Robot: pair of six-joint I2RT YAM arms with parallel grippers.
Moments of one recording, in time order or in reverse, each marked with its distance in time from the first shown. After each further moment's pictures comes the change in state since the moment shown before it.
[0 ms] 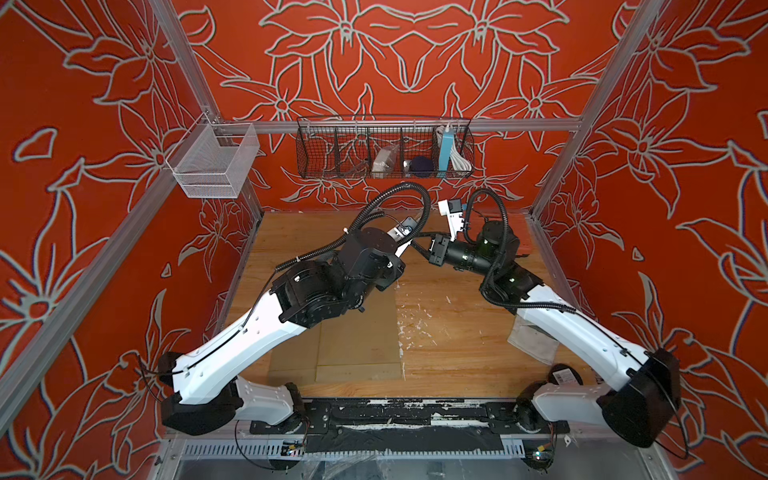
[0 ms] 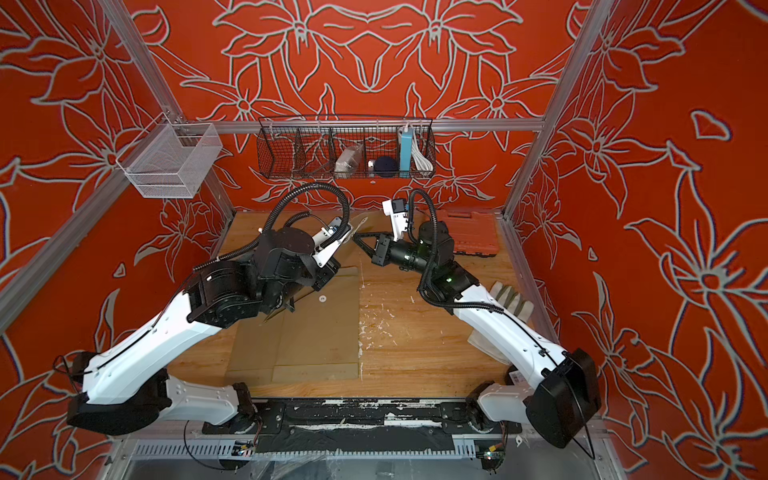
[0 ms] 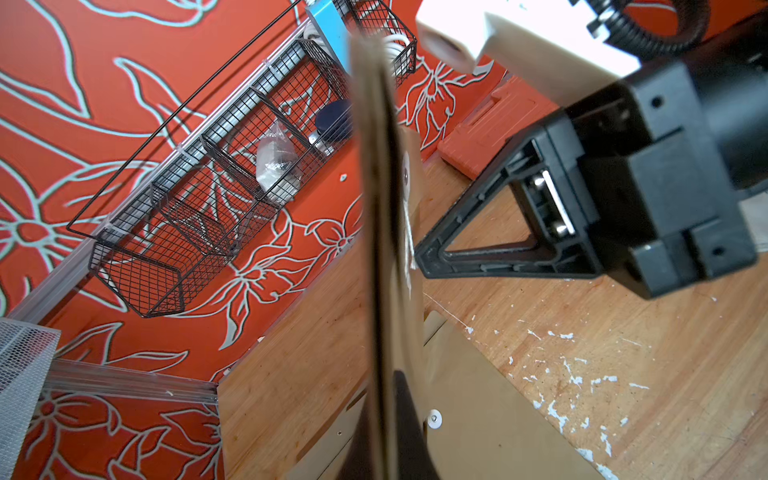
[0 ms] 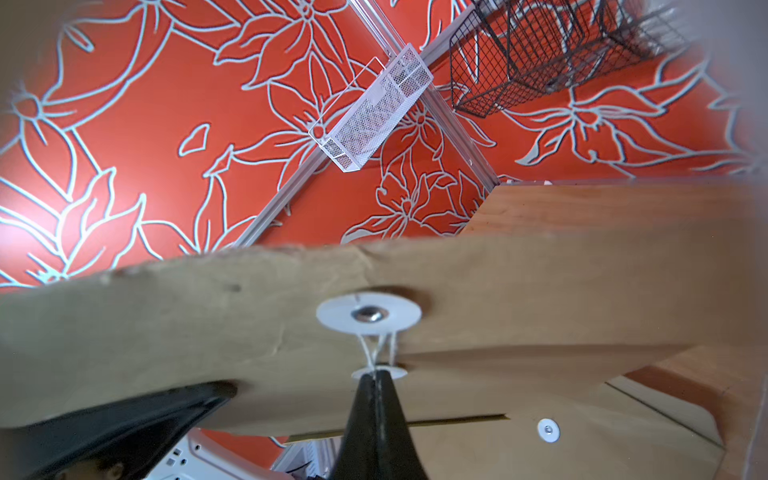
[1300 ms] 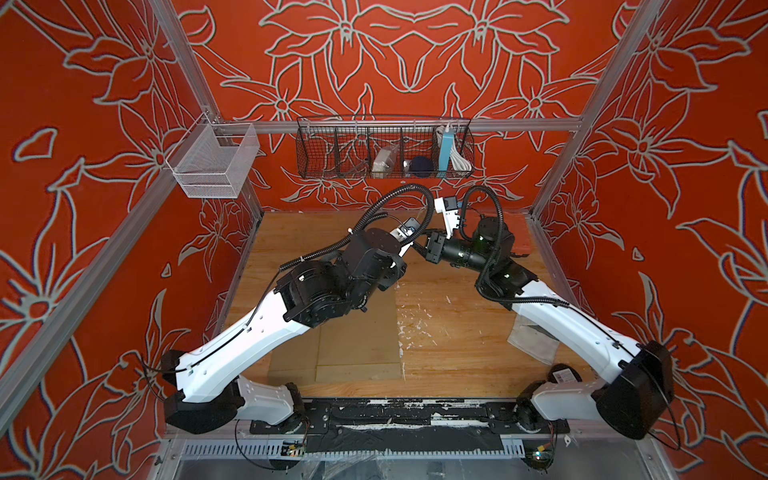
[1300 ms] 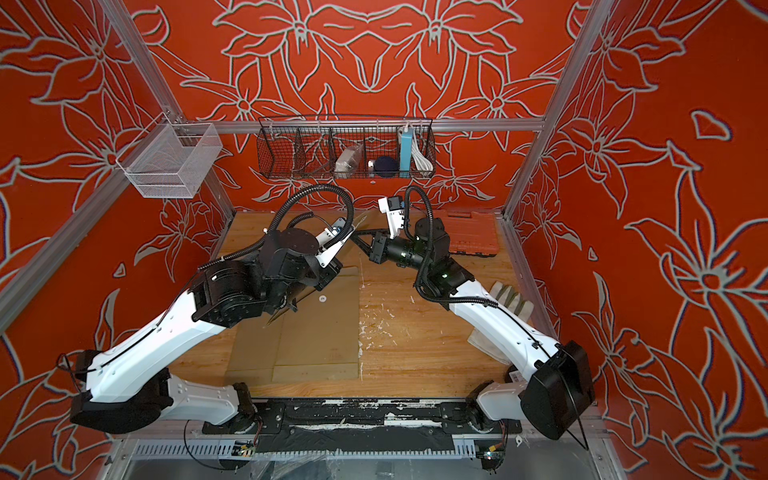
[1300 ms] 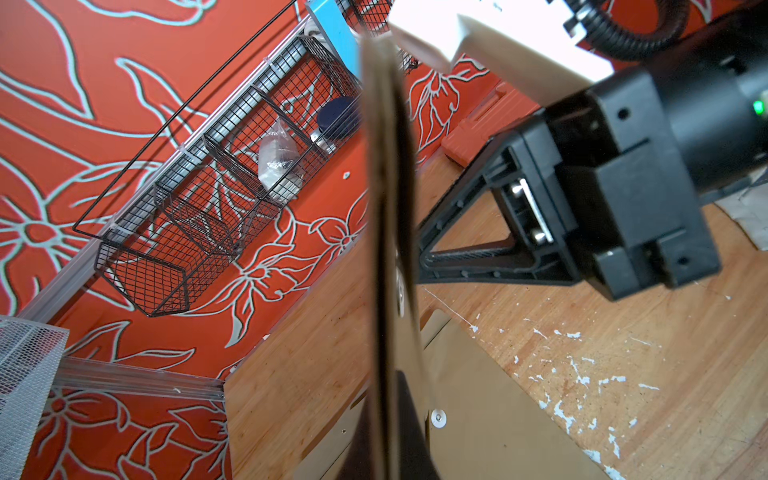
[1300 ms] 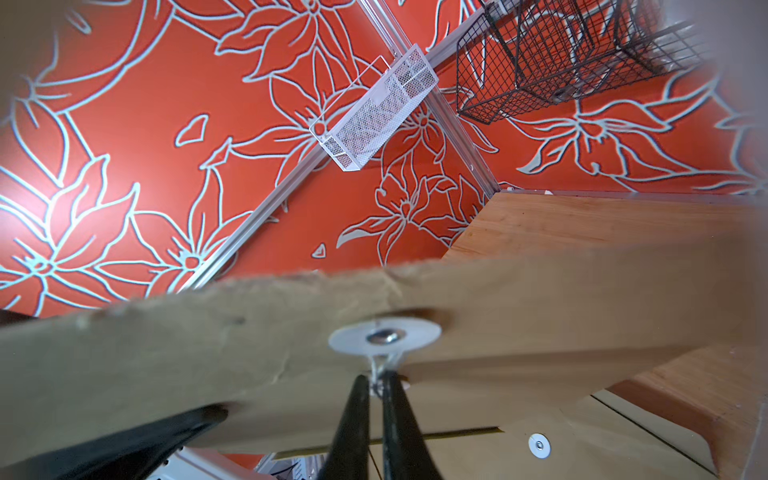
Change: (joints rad) left arm -0.005 0.012 -0.003 0.003 -0.017 0.003; right arm 0.000 0.046 0.029 0.031 -0.024 -0.033
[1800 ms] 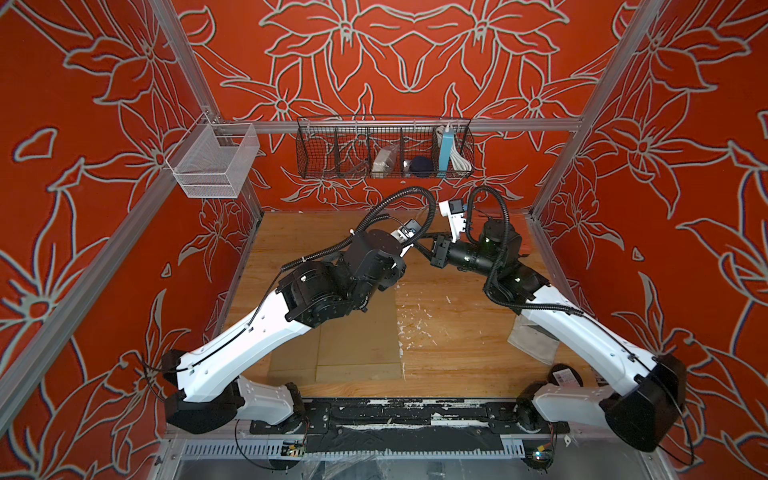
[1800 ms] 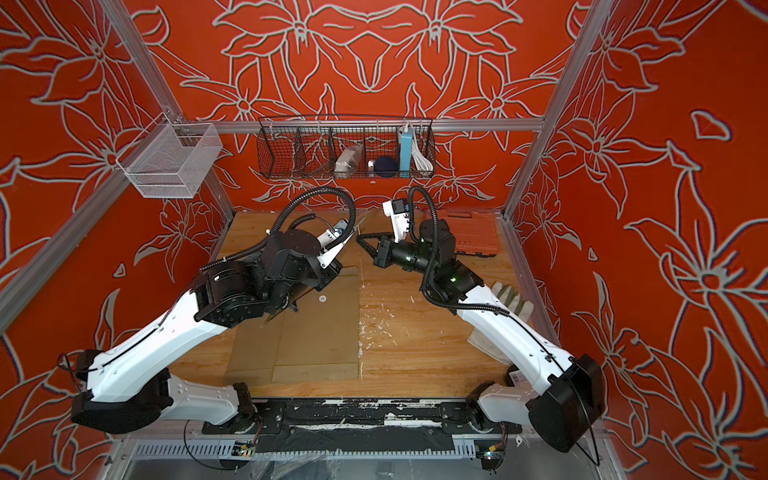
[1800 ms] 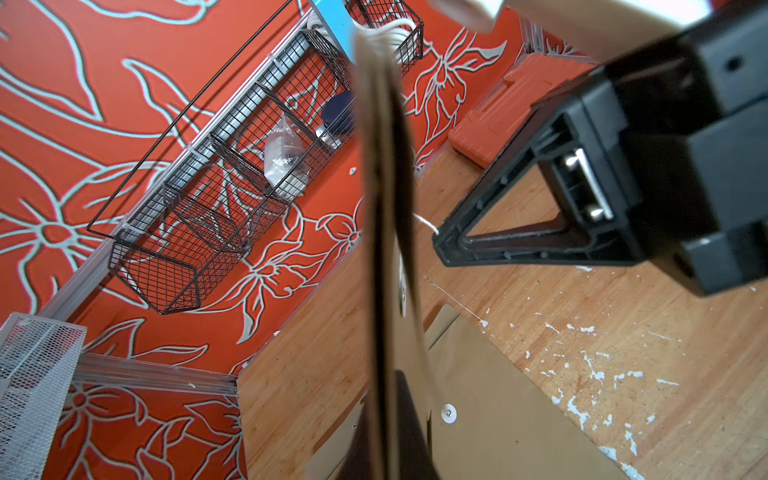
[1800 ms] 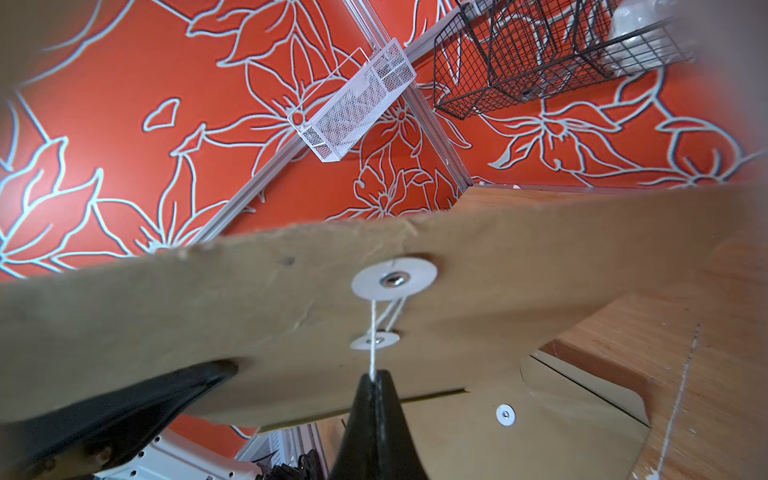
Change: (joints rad) left arm 0.000 0.000 -0.018 0.001 -0.025 0.023; right arm 0.000 -0.081 0.000 -0.161 0.065 -0.098
